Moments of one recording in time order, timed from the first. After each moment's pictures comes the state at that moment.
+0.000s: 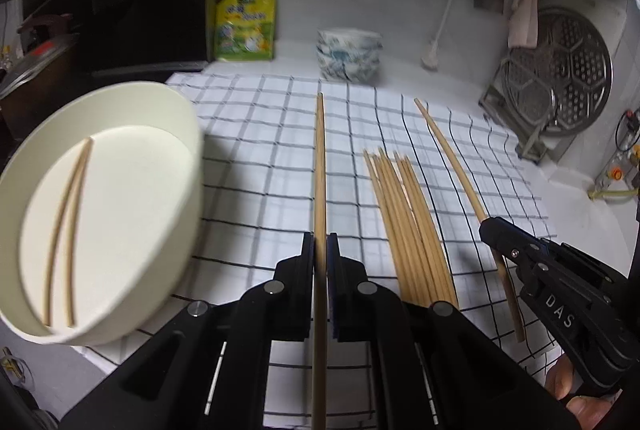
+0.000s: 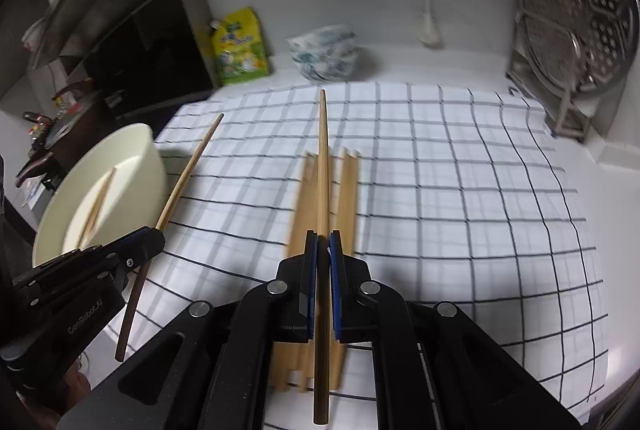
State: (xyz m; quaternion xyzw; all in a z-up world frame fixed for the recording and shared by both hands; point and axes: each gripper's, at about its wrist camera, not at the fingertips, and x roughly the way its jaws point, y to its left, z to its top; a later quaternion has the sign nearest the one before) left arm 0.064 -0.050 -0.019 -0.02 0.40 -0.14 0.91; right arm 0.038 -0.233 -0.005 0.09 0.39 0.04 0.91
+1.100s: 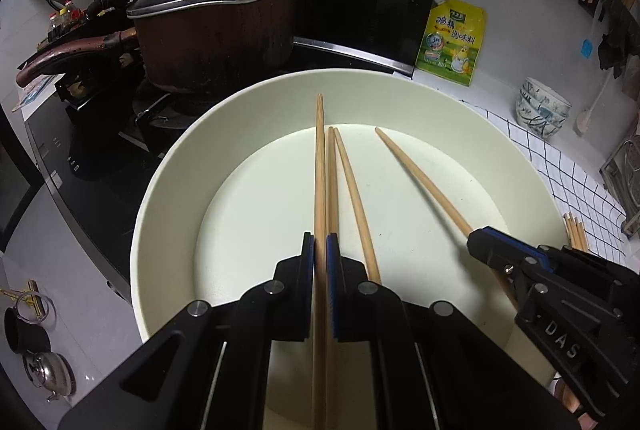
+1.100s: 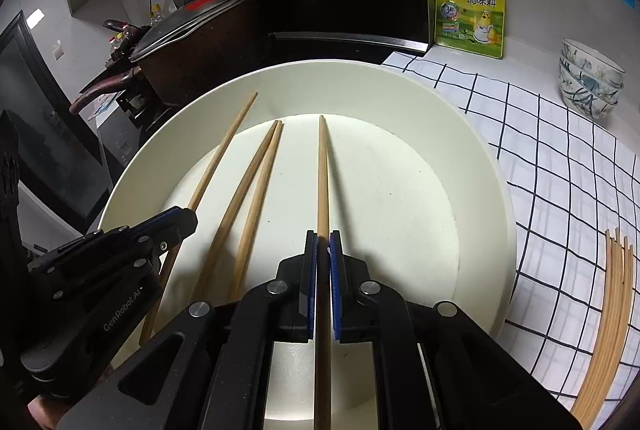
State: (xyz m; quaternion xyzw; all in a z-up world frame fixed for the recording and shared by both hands) left arm 0.122 0.175 -0.037 -0.06 0.43 0.03 0.90; right arm 0.149 0.017 -0.026 0.02 0.46 0.22 0.86
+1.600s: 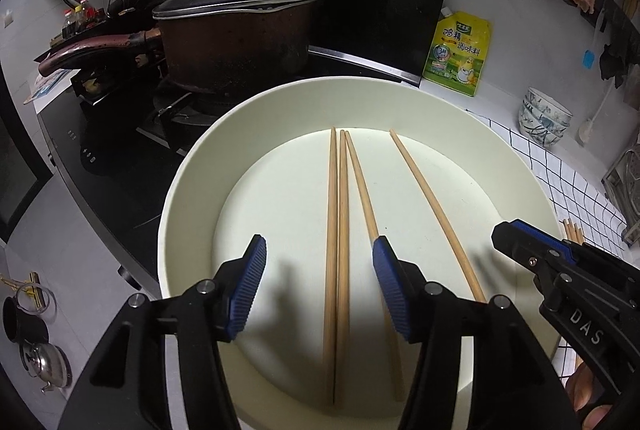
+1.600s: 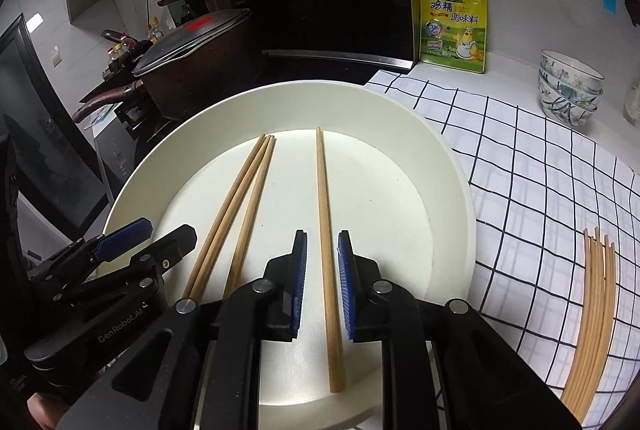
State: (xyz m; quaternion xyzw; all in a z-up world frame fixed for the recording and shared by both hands) left arm 0.103 0.177 -0.029 -0.08 0.41 0.05 0.91; right arm 0.130 0.003 -0.012 0.02 0.44 0.21 0.87
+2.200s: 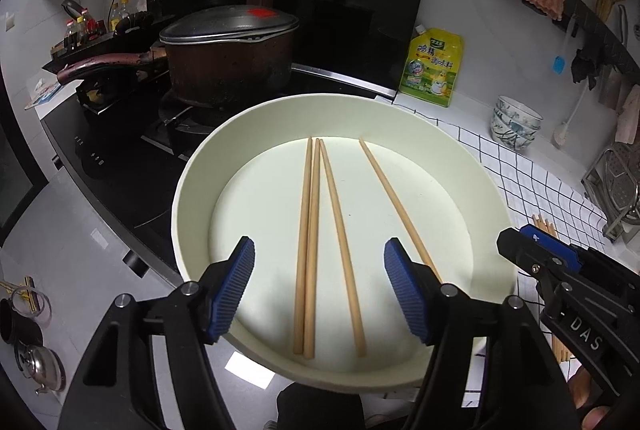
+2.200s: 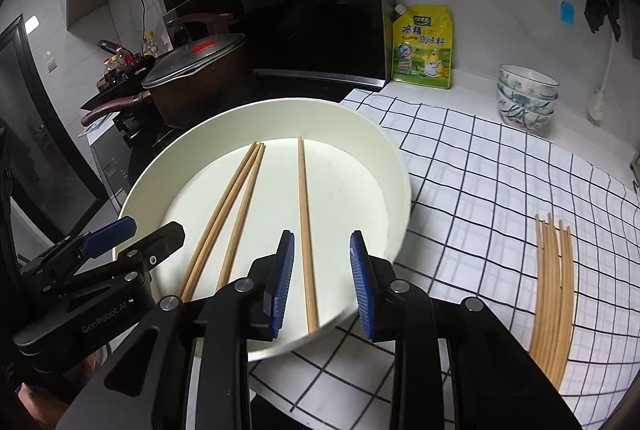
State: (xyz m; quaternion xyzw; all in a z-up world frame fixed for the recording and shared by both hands) left arm 0.062 0.154 -0.001 -0.07 0.38 0.03 0.92; right arm 0.081 -0.031 0.019 0.01 0.40 0.18 0.90
